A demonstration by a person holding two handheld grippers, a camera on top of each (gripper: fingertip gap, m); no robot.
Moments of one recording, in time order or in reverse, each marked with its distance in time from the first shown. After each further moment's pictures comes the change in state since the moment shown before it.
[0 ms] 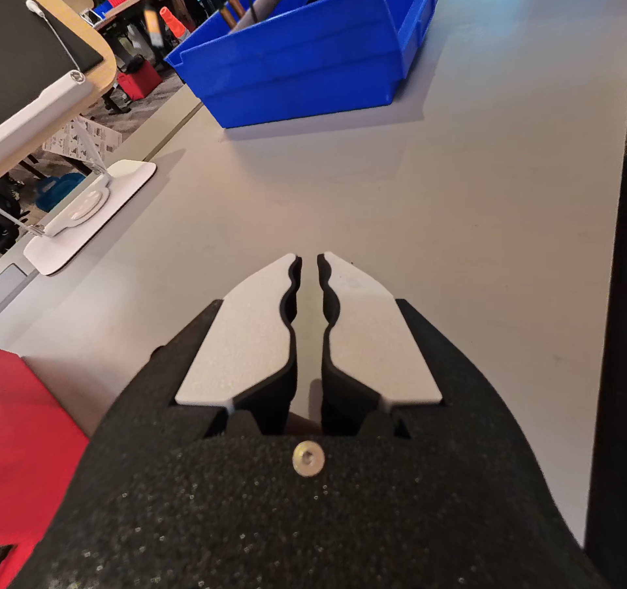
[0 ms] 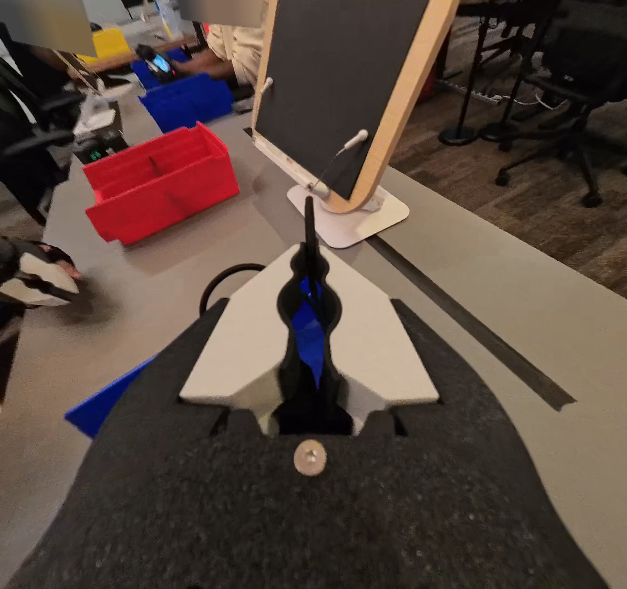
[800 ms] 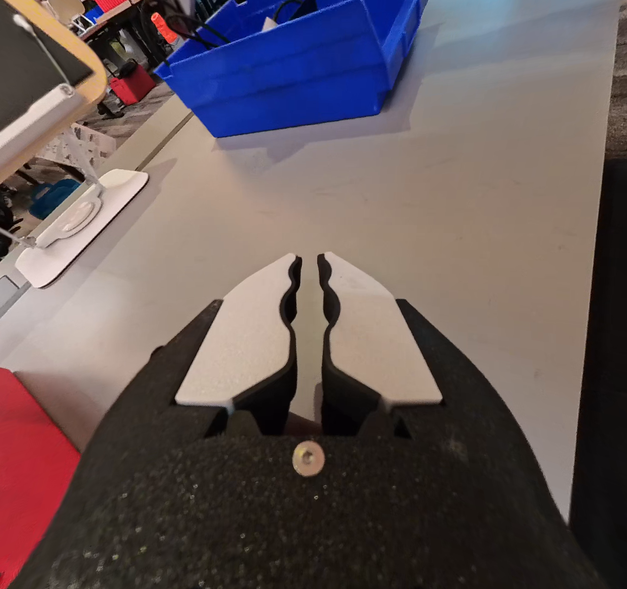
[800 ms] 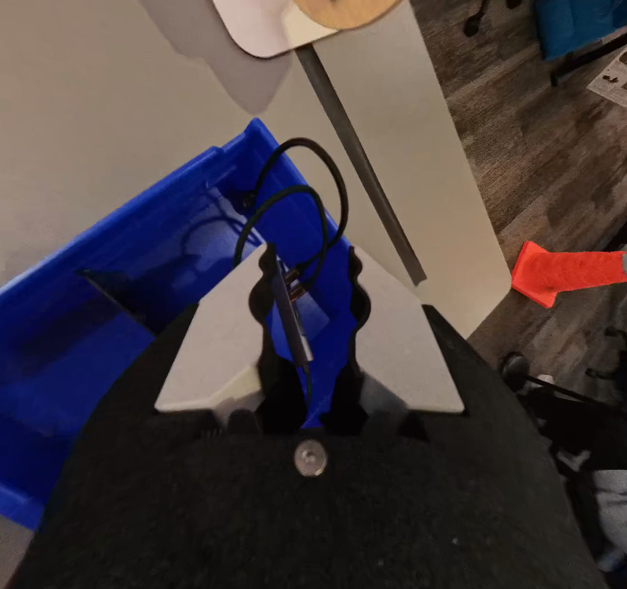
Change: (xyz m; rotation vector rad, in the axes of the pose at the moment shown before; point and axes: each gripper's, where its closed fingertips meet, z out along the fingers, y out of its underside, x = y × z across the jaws) left arm 0.006 -0.008 0.003 0.004 0.015 0.003; right arm 0.016 0.070 0.037 -0.747 0.435 -0.390
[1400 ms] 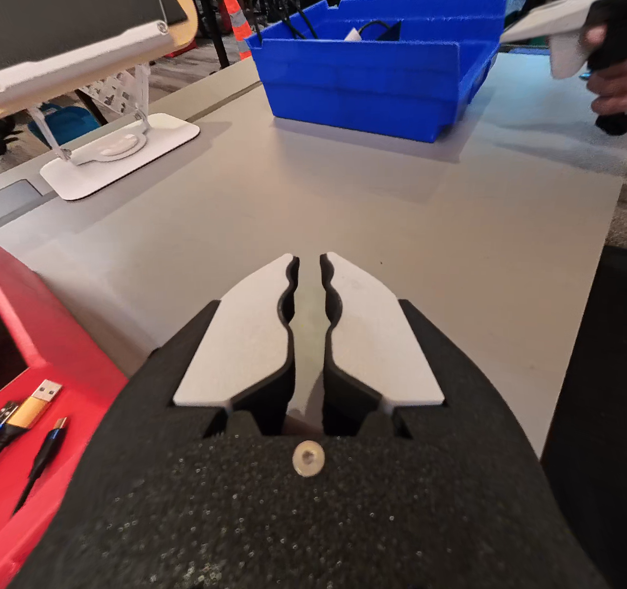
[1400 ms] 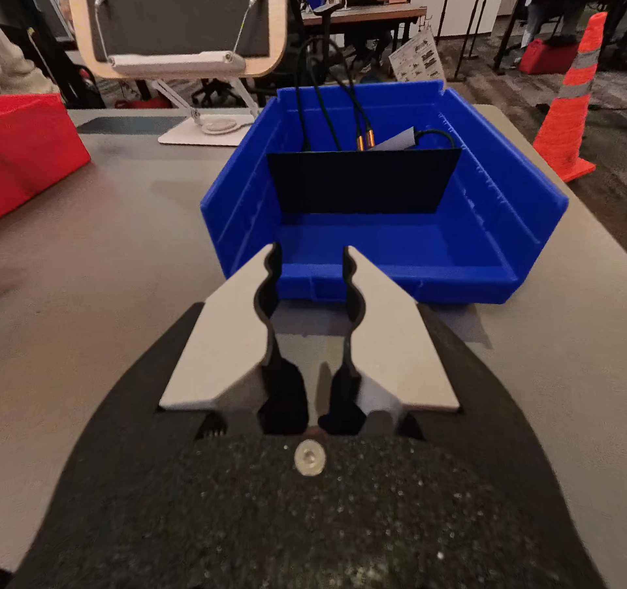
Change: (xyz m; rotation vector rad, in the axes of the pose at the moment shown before) left arm -0.042 0.009 -0.036 0.026 -0.083 -0.274; right arm -0.208 0.125 -0.112 0.629 0.352 0.837
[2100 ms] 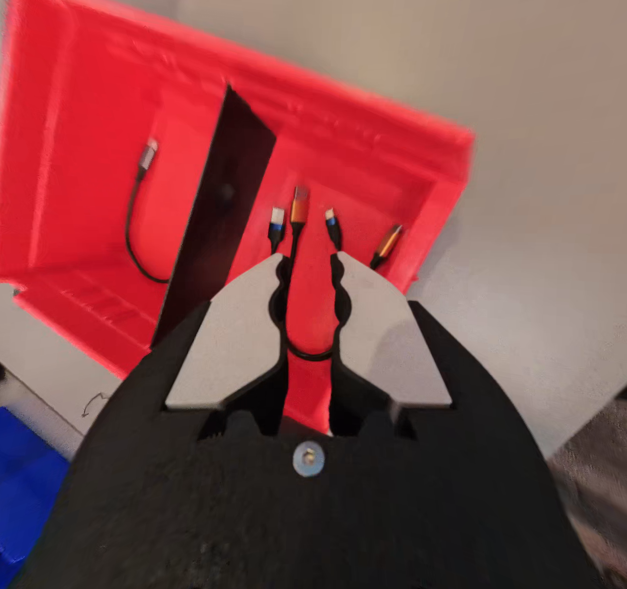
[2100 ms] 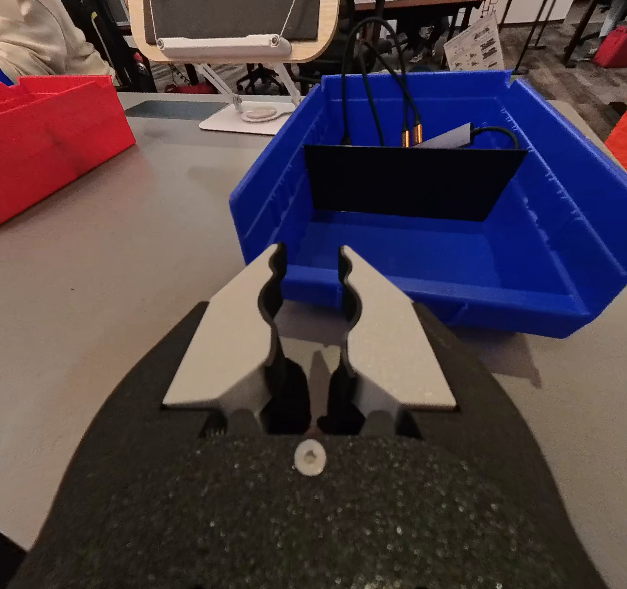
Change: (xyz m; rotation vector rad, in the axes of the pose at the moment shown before) left arm -0.181 0.056 -0.088 -0.788 0.028 0.262; right arm -0.019 0.005 0.015 -0.027 -0.135 -0.025
